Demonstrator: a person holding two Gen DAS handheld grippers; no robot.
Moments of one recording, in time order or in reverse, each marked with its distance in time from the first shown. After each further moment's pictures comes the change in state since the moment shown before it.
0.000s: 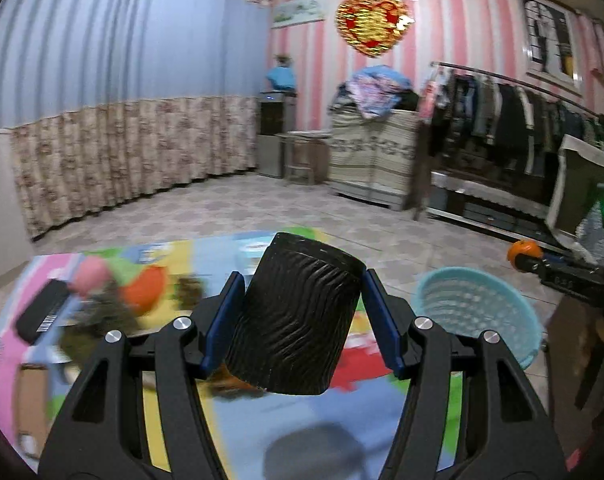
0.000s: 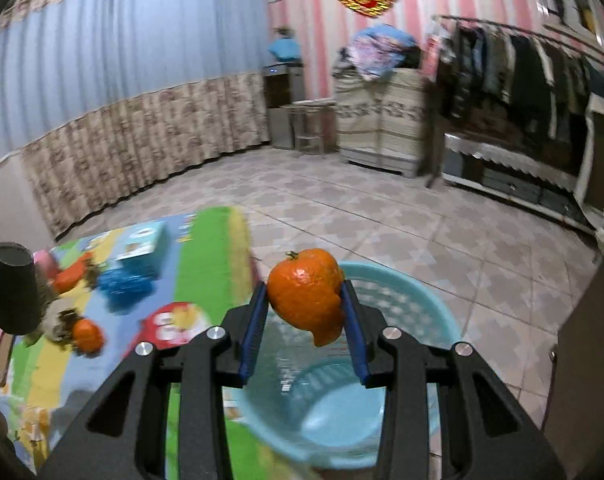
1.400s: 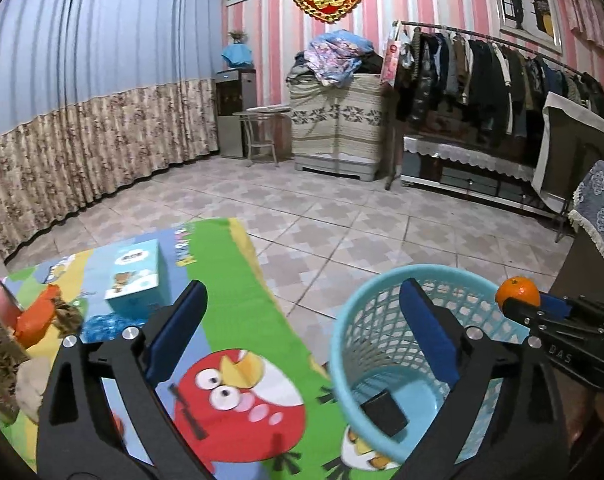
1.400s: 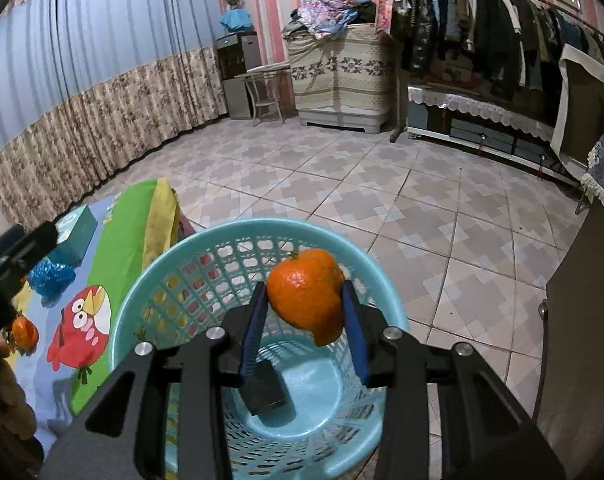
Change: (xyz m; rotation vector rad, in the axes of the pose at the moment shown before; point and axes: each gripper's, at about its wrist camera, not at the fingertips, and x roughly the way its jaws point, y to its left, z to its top) left arm 0.119 -0.113 0.007 0.092 0.087 -0.041; right arm 0.063 -0.052 -0.026 0.062 0.115 -0.067
